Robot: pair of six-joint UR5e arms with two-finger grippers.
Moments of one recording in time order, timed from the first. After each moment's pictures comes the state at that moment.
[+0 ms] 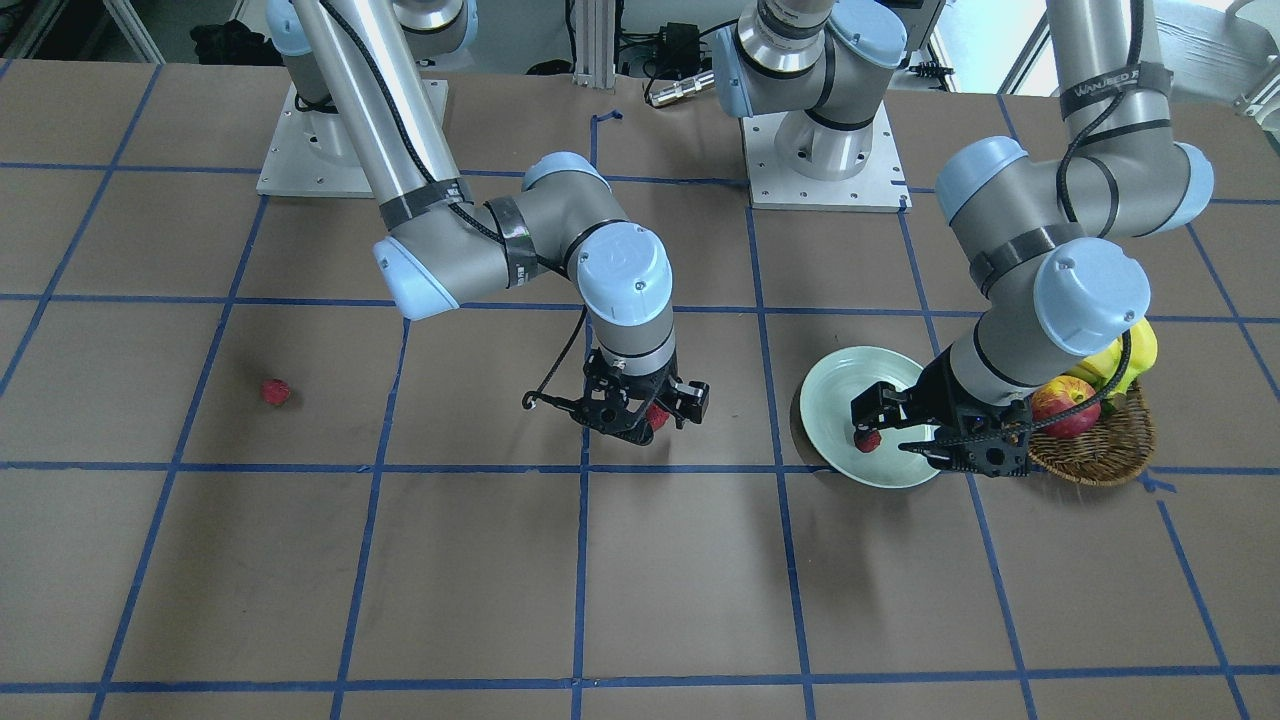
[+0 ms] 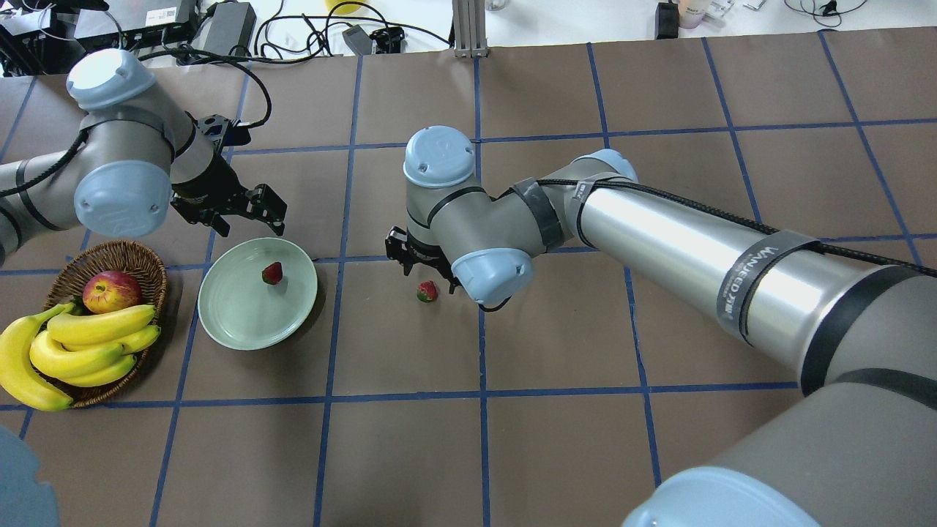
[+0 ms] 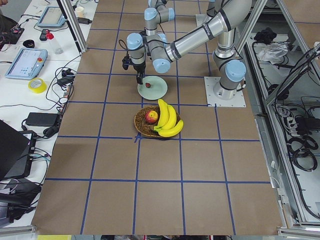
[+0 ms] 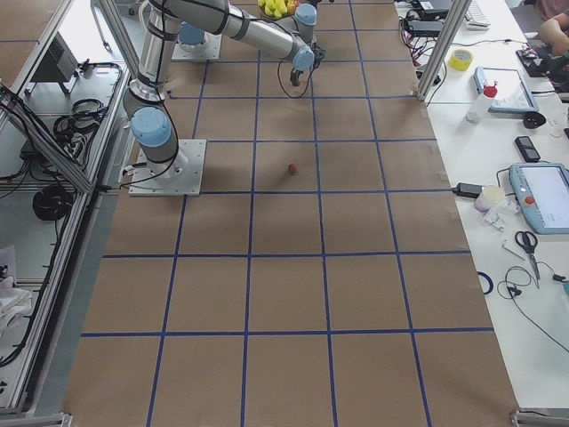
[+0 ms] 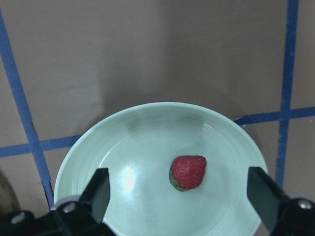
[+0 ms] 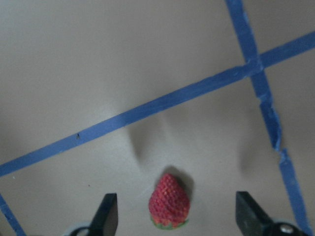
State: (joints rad) left arm -1.38 -1.85 -1.80 -1.14 1.51 0.23; right arm 2.02 -1.05 1.67 -2.22 -1.42 0.83
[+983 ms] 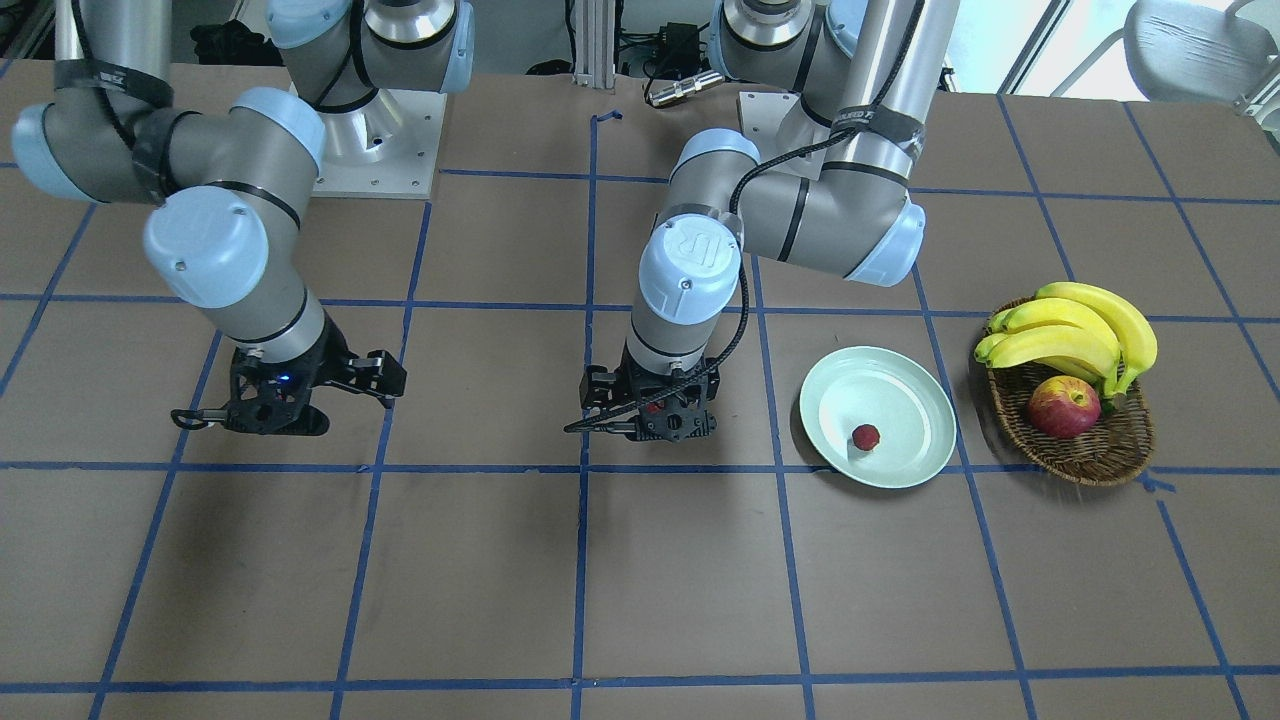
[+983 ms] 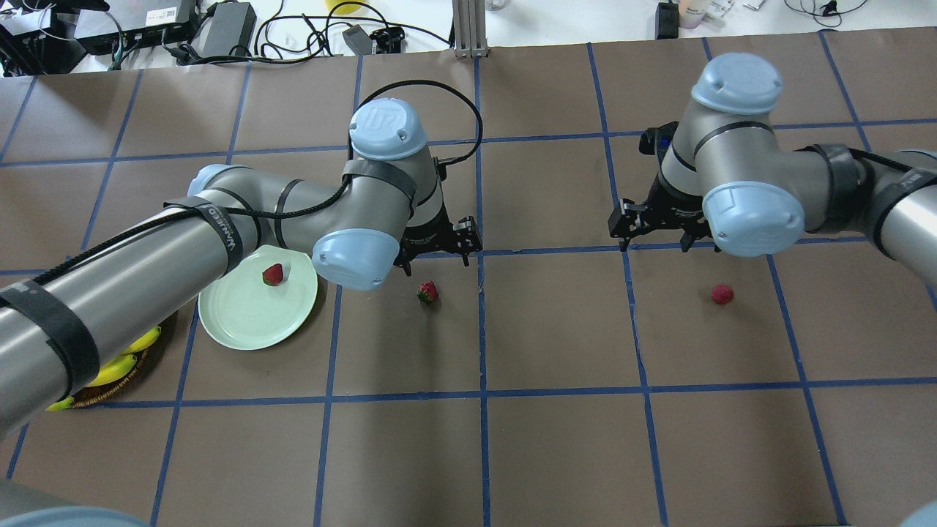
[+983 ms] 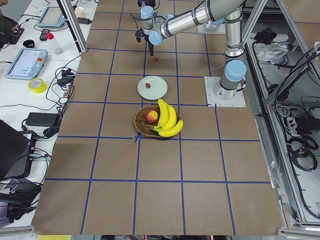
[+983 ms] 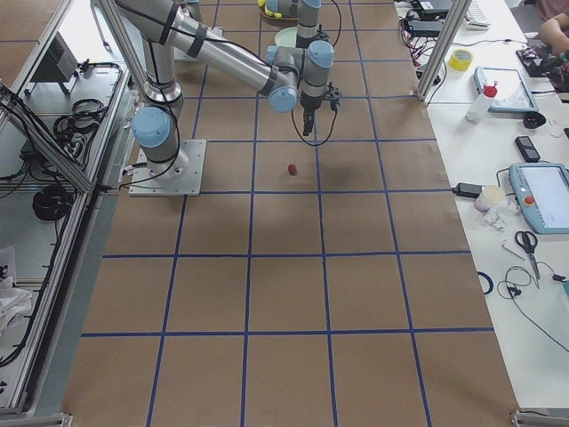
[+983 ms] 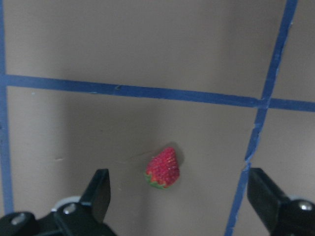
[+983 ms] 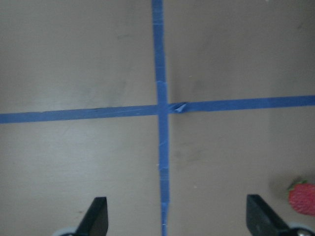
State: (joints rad) left arm -1.88 -1.98 -1.82 -0.95 1.50 -0.42; right arm 1.46 -1.35 1.93 -2.08 -1.56 -0.10
